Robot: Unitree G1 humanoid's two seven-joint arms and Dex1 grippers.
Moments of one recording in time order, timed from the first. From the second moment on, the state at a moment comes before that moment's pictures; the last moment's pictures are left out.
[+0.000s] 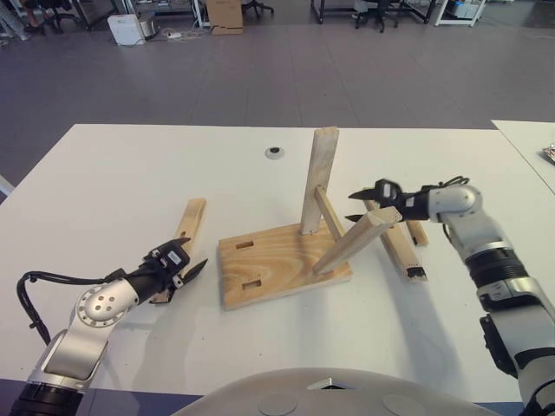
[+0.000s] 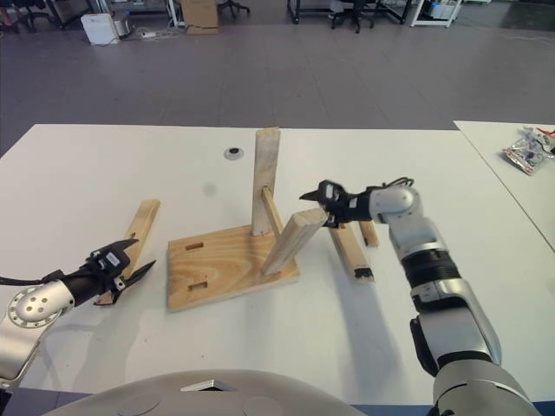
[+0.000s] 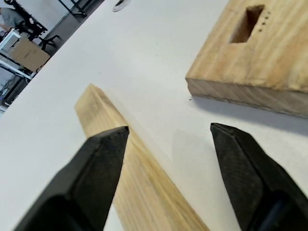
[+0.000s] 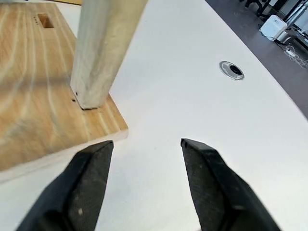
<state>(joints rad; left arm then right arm) 0.30 0.78 -0.03 -0.20 0.01 0.03 -0.57 -0.51 -0.59 0.25 0.51 0.02 -0.17 1.09</state>
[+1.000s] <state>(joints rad) 0.18 0.86 -0.04 -0.15 0.01 0.00 -0.85 -0.54 -0.82 0.17 0.65 0.06 -0.26 1.36</state>
